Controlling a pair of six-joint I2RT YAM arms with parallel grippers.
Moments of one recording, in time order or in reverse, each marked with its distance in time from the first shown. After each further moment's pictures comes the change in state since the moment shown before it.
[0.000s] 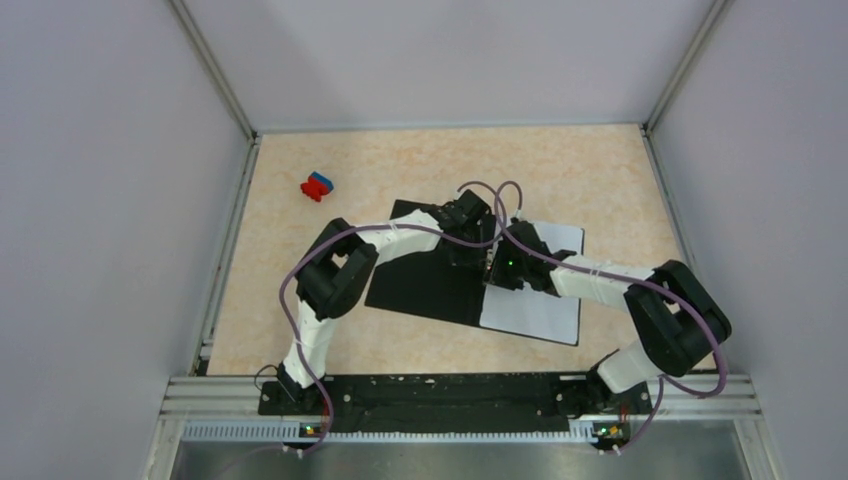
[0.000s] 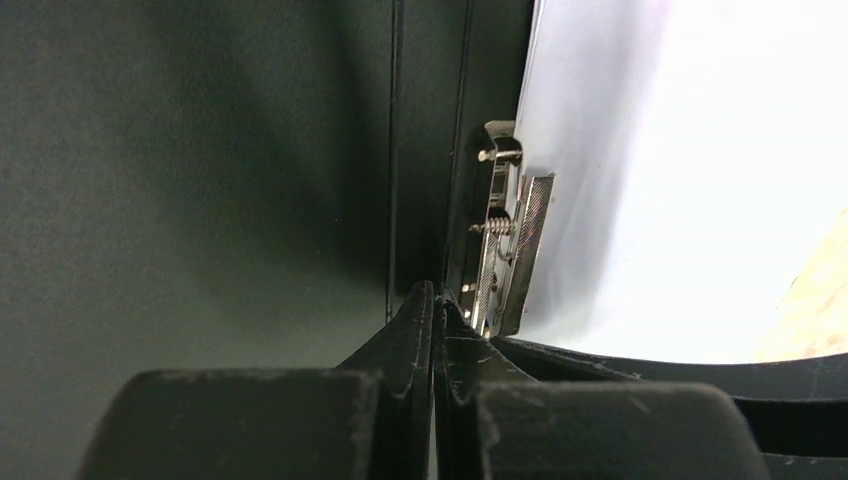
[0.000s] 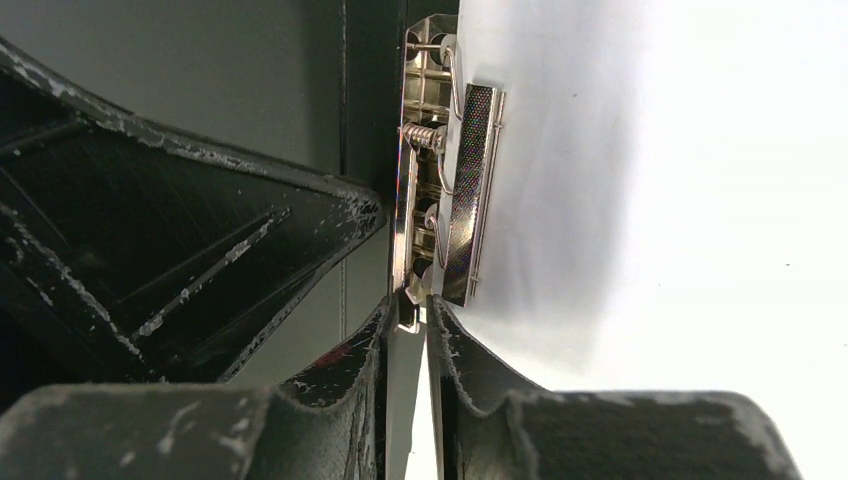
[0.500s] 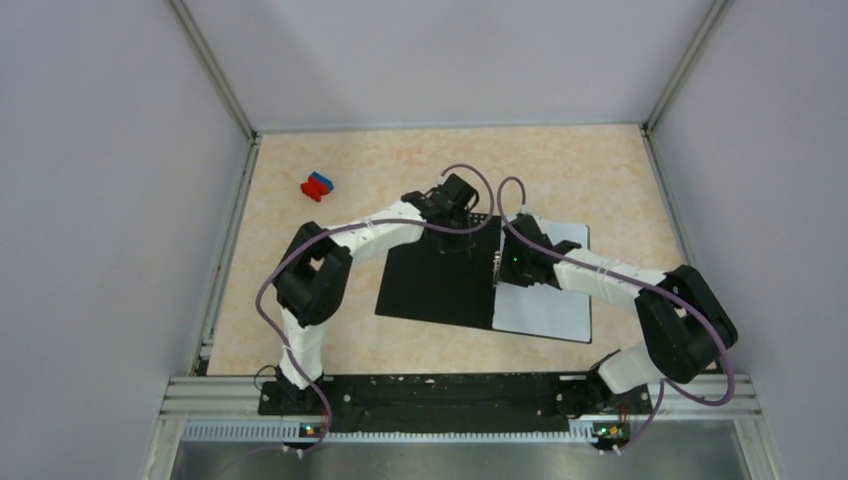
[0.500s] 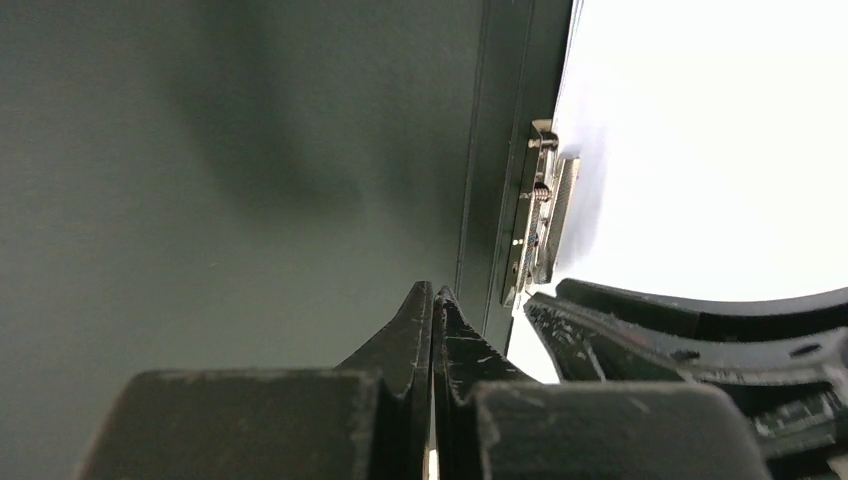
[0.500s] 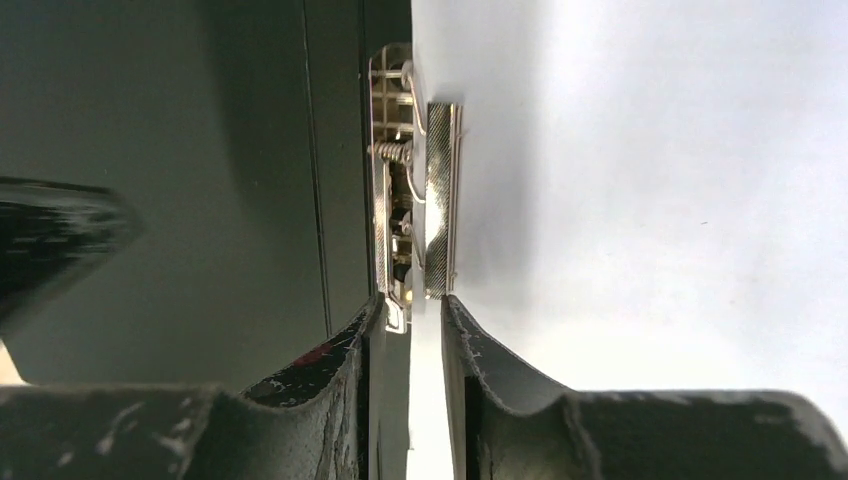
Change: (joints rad) left arm 0.031 -0.096 0.000 -0.087 -0.038 -0.009; right arm -0.009 -0.042 0.055 -0.187 0.090 -0.052
